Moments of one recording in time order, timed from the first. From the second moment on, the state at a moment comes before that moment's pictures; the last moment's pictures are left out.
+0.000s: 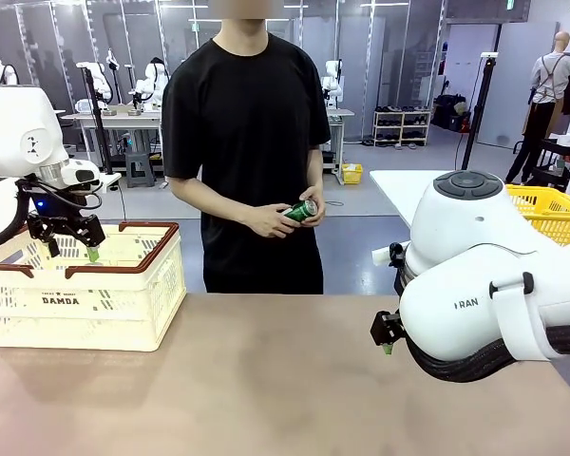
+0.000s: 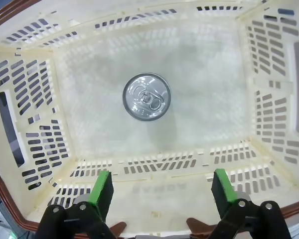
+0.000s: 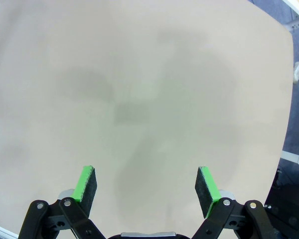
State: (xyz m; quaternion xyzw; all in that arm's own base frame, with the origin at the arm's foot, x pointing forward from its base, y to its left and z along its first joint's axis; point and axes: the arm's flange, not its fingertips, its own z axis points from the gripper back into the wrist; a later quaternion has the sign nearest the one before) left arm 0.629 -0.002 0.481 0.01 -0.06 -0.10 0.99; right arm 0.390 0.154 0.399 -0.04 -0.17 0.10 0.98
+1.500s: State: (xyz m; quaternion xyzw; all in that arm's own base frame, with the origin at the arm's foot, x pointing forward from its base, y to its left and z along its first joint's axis) left arm 0.405 -0.044 0.466 0.10 -0.11 -0.43 0.89; right arm 0.390 0.154 0.399 -0.04 -0.17 0.10 0.98
